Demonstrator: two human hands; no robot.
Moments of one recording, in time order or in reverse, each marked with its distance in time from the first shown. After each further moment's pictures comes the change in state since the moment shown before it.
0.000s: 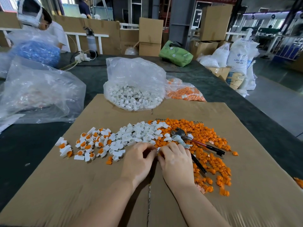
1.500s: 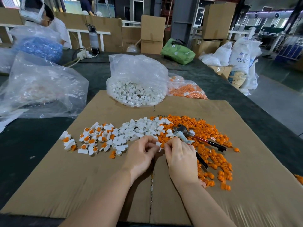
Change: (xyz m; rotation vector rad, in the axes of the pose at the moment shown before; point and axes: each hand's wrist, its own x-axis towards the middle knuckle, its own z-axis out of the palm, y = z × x) left_hand 0.000 -0.001 -0.007 -0.255 -0.155 -0.090; right_hand -0.001 0.000 -0.005 0.175 0.105 0.026
